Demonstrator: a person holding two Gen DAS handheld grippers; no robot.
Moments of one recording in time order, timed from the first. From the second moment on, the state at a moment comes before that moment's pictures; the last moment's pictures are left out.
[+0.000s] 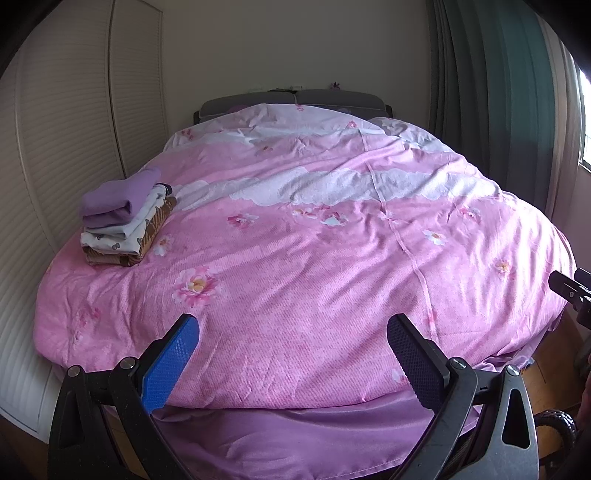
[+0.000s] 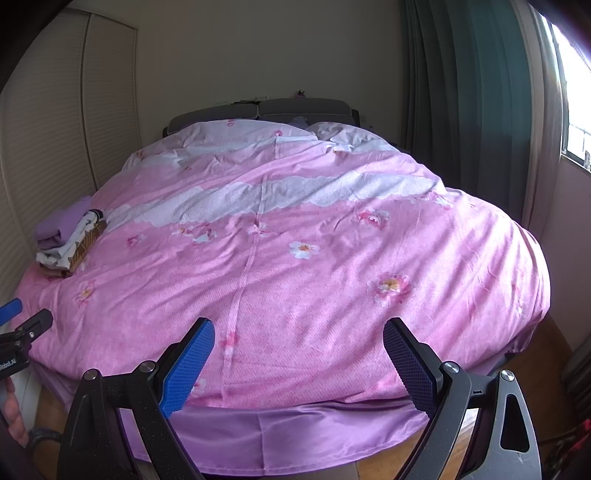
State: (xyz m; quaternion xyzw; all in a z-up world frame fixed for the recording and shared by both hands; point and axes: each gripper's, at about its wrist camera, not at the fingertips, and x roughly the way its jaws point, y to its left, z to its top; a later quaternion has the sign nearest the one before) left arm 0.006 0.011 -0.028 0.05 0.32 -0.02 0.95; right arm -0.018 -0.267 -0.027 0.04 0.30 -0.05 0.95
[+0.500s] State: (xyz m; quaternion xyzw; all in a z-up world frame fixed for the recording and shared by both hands) left arm 0.006 0.011 -0.029 0.05 0.32 -0.02 0.95; right arm -0.019 -0.265 -0.028 0.04 0.30 -0.05 0.95
